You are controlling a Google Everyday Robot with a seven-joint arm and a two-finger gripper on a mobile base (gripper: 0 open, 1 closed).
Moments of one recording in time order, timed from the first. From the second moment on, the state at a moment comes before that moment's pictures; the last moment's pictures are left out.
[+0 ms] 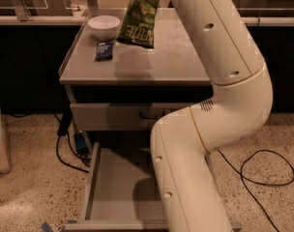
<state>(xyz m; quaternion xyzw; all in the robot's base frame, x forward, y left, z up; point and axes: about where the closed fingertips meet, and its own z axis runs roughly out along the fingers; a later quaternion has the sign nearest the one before) 0.726 0.011 1.094 -0.71 0.53 -0.30 0.36</state>
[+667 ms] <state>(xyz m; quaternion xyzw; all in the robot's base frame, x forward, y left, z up) 0.702 0.000 1.112 -0.71 0.52 -0.28 0.38</state>
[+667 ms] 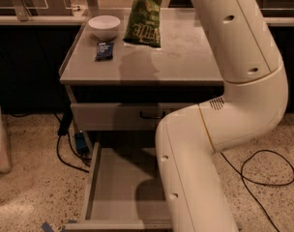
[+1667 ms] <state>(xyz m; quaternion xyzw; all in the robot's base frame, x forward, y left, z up) 0.584 0.000 1.182 -0.68 0.53 -0.31 0.40</state>
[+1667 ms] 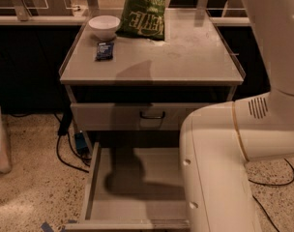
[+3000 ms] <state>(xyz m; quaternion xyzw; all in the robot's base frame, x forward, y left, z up) 0.517 0.005 1.208 -0.67 0.53 -0.32 0.41</state>
